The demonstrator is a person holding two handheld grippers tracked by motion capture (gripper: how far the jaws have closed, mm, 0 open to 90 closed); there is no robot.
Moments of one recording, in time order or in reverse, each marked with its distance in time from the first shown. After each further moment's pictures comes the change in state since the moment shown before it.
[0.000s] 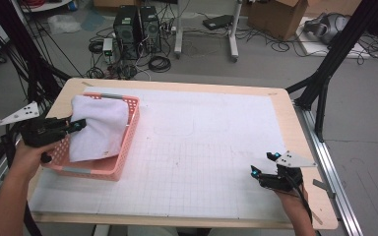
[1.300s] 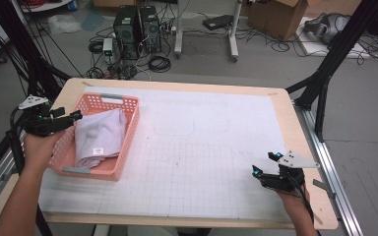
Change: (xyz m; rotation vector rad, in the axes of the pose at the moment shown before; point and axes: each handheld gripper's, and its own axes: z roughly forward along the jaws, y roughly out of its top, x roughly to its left) left arm 0.002 0.015 0.014 0.148 0.531 -0.167; right arm -0.001 0.001 -0.004 -0.009 -0.004 0.000
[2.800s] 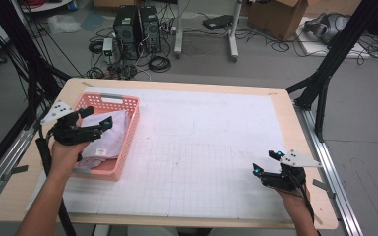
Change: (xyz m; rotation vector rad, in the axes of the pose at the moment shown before) left arm -0.085 -0.008 0.005 -0.221 -0.275 0.095; right arm -0.002 0.003 -0.004 -0.039 0.008 0.025
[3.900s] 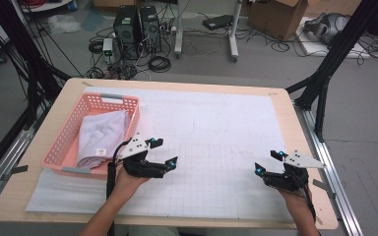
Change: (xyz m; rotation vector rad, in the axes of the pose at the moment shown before) left arm -0.137 -0.069 0.068 0.093 -0.332 0.104; right arm -0.003 -0.002 -0.004 -0.023 0.007 0.020
